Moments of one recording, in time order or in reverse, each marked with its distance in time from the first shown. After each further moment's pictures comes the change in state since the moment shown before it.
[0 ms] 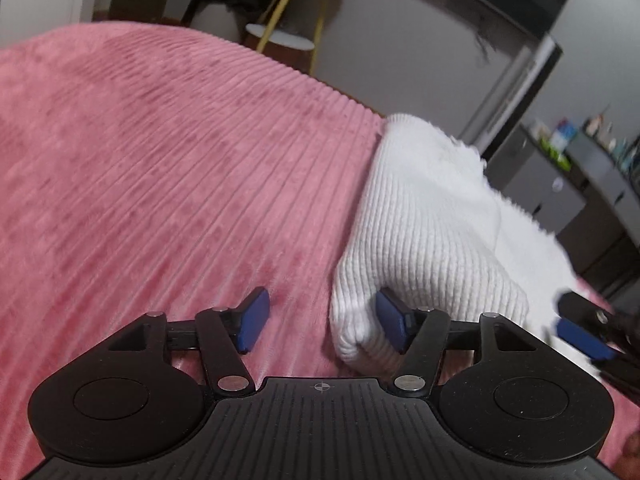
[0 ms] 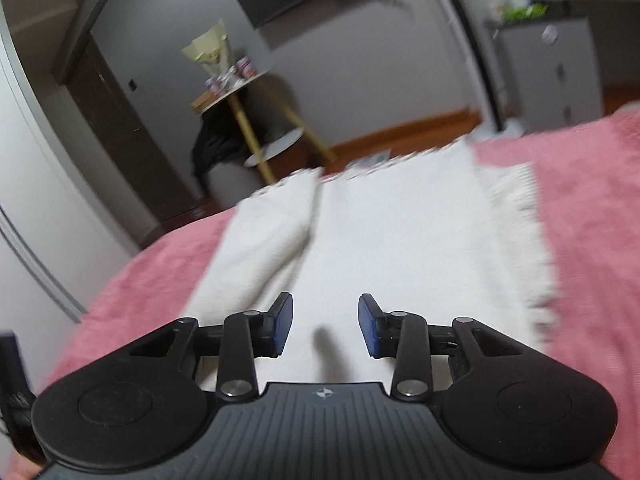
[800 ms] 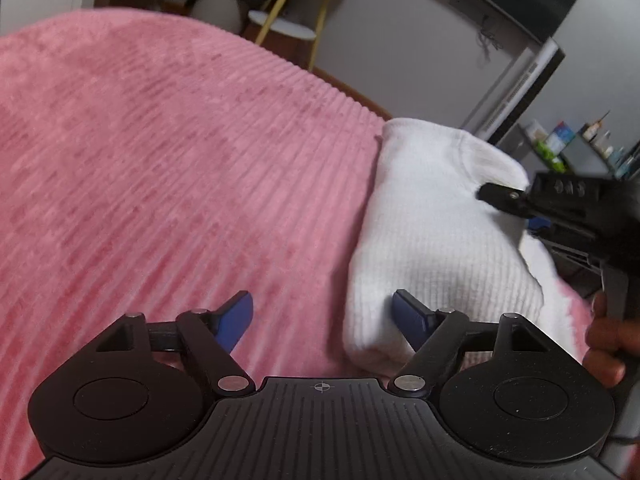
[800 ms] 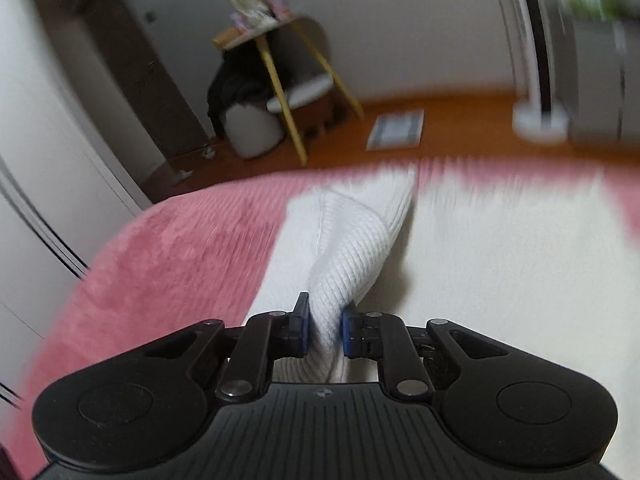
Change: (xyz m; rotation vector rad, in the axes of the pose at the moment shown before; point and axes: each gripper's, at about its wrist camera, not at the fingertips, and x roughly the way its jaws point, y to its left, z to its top) left arm -0.016 -0.002 0.006 -0.043 0.048 -0.044; right arm 0.091 0.077 0.060 -0.218 0.119 -0.043
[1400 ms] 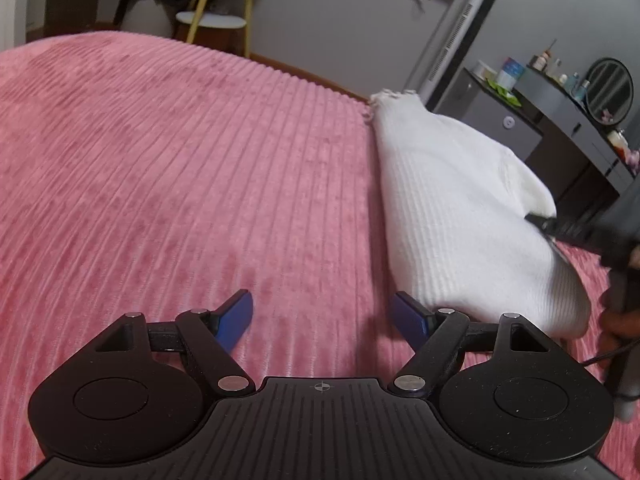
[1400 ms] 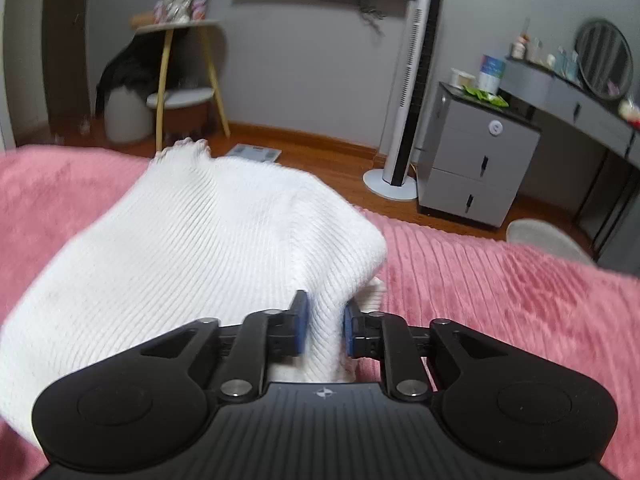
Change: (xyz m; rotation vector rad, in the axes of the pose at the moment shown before) left arm 0.015 -0.053 -0.037 0.233 0.054 -0.034; right arm -0.046 -0.106 -0.028 -0.129 -0.077 -0.431
